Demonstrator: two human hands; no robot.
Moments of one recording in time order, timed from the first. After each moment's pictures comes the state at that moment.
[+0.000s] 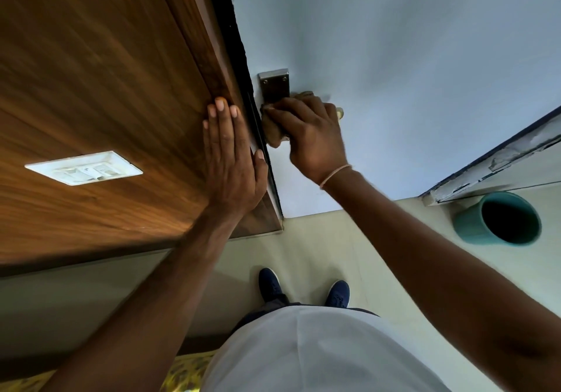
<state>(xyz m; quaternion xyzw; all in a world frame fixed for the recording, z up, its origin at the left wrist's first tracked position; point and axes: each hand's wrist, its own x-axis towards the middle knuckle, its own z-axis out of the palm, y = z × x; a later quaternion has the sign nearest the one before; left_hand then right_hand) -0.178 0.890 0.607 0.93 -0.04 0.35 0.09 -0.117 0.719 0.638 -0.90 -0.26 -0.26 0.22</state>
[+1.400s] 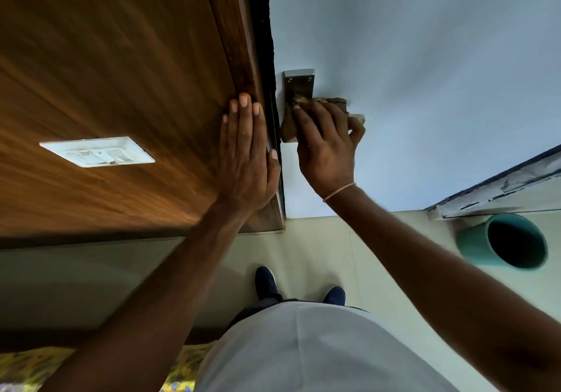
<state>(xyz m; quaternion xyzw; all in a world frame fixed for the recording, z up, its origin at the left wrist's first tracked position) -0.176 0.897 0.602 0.92 -0.06 0.36 0.10 -0.121 0.734 0.609 -0.90 -0.18 -0.34 0.19</state>
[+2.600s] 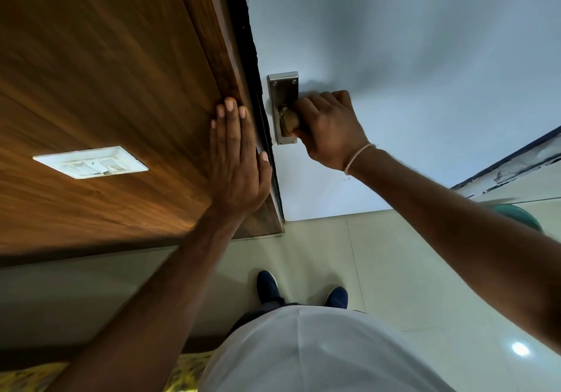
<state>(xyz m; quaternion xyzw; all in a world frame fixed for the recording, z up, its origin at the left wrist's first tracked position) -0.179 0.893 0.603 0.92 -0.05 0.37 0.11 -0.074 0.692 0.640 -0.91 -0.33 -0.20 0.11</state>
